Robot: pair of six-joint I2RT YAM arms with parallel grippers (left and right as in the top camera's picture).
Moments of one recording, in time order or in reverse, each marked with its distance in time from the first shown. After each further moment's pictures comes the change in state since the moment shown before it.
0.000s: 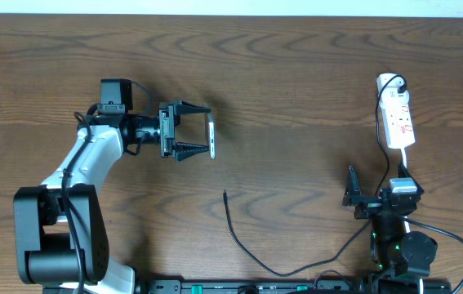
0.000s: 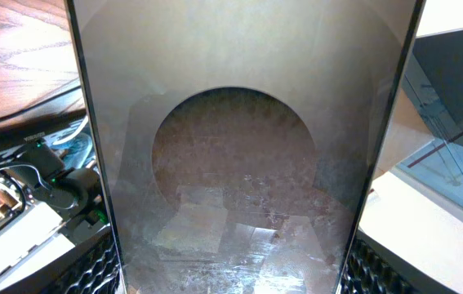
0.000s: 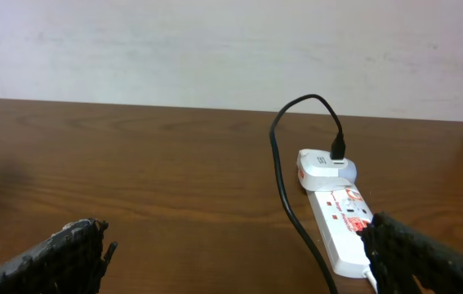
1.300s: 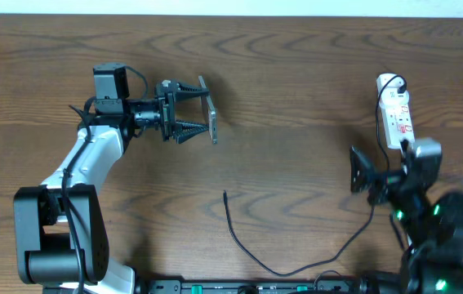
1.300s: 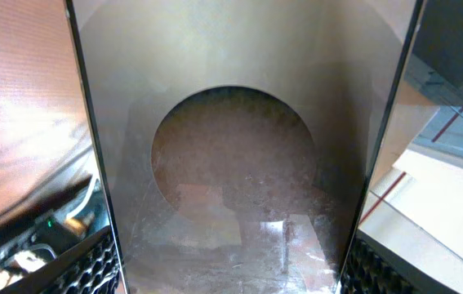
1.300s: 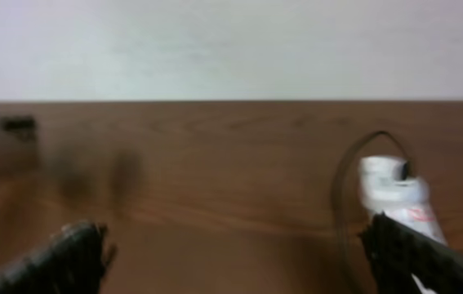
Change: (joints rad) left arm 0.000 0.000 0.000 0.413 -0.077 -0.129; right arm 0.000 0.527 0.628 -0.335 -0.200 0.077
